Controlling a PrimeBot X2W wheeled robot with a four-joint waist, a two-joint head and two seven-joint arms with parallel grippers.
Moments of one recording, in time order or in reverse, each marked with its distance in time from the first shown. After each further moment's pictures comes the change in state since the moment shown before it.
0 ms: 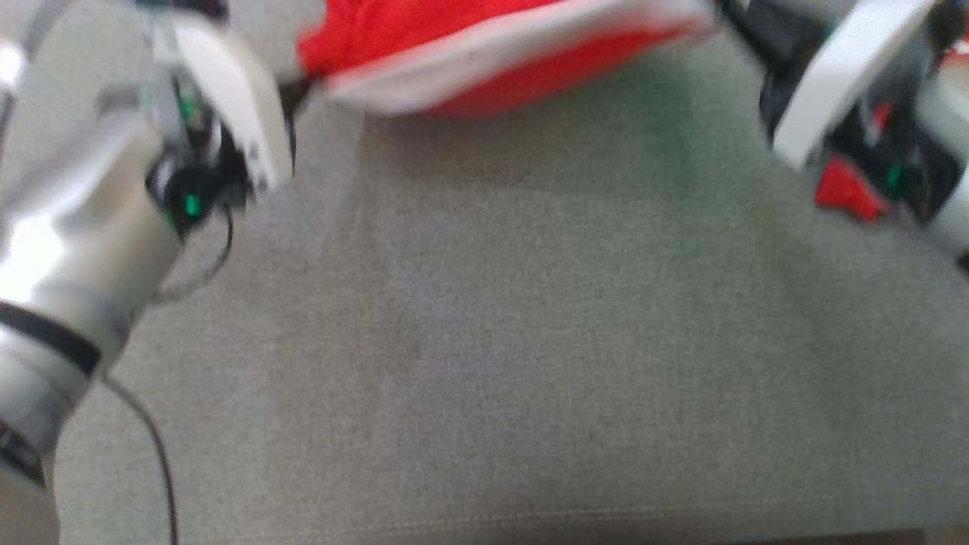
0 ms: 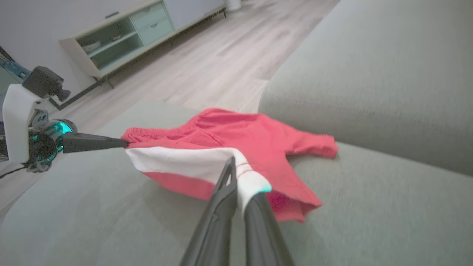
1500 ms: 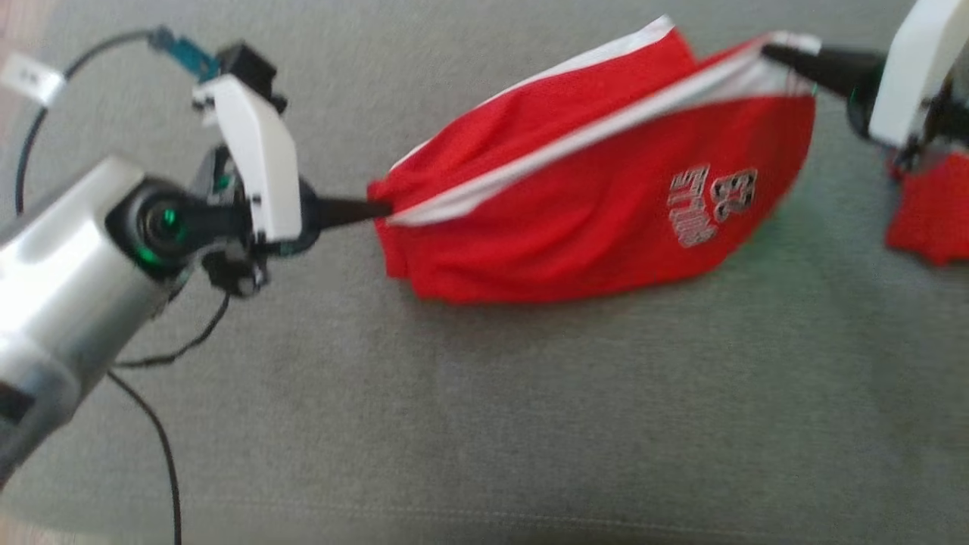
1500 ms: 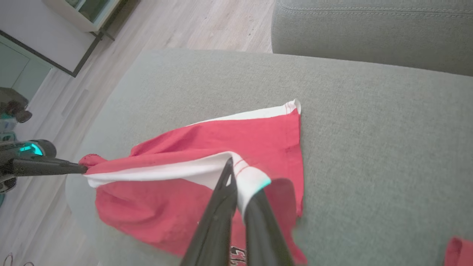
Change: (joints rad) left arm 0.152 0.184 0.069 -0.451 -0.378 0.132 0.487; right arm 0.091 -0.103 -0.195 0.000 0.193 0.000 0.565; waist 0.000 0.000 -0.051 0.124
